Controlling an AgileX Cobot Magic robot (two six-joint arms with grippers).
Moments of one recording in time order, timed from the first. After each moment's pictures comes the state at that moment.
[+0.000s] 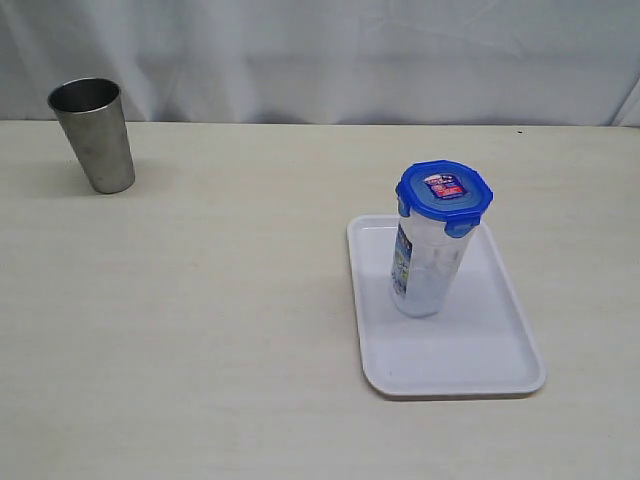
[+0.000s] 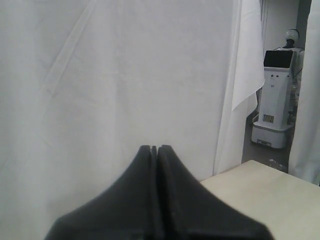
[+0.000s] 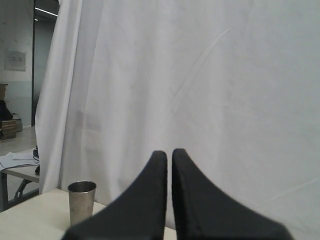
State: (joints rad) left arm -0.36 0.68 -0.72 1.53 -0.26 -1.57; right arm 0.16 0.17 -0.75 0.59 0.52 -0.56
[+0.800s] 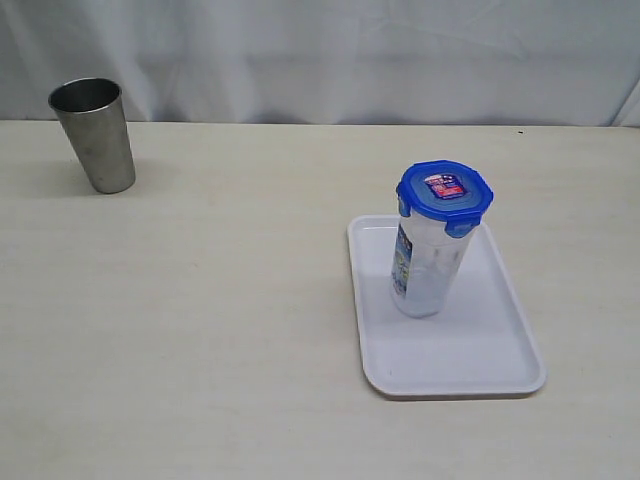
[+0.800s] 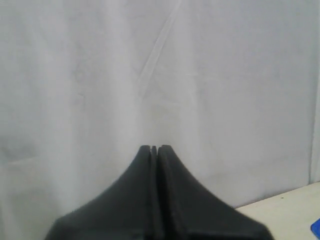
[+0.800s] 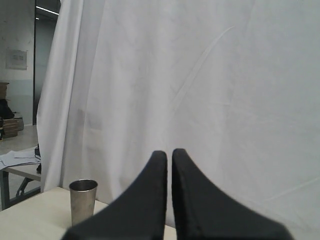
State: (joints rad) left arm -0.35 0.48 -0.52 0.11 -0.06 0.01; right arm 0.16 0.16 -0.75 0.59 0.53 -0.56
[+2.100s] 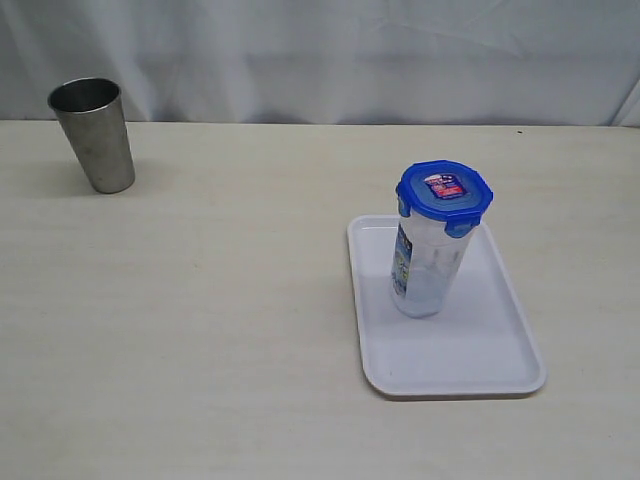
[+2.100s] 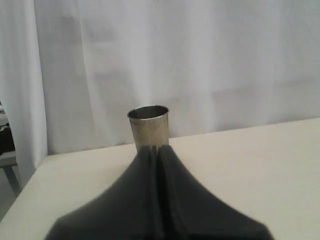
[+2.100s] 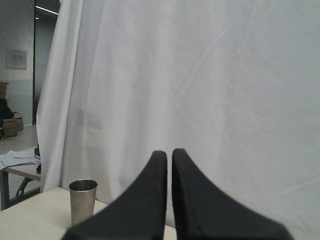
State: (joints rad) left arm -0.10 0.00 0.00 0.03 0.07 0.10; right arm 0.16 0.16 -0.75 0.59 0.53 -0.56
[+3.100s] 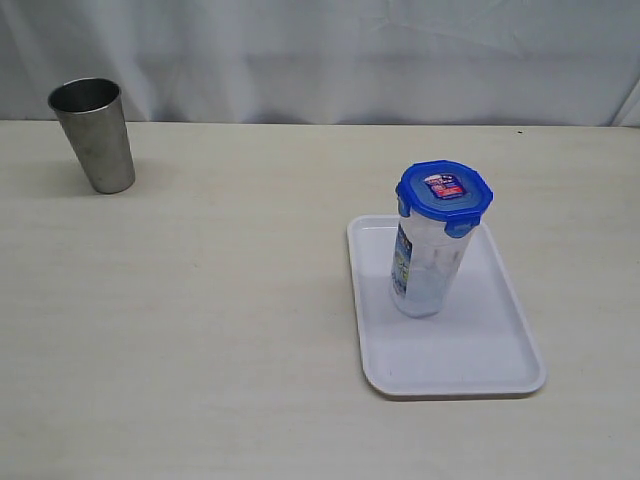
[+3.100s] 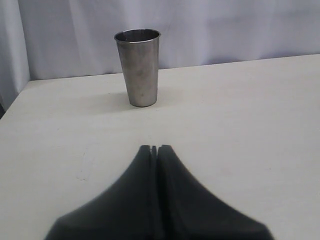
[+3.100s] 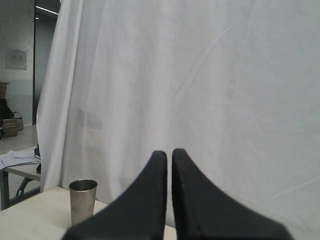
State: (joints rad) left arm -0.10 0.00 0.00 -0.03 0.31 0.10; right arm 0.16 0.16 -0.75 0.59 0.53 -0.56
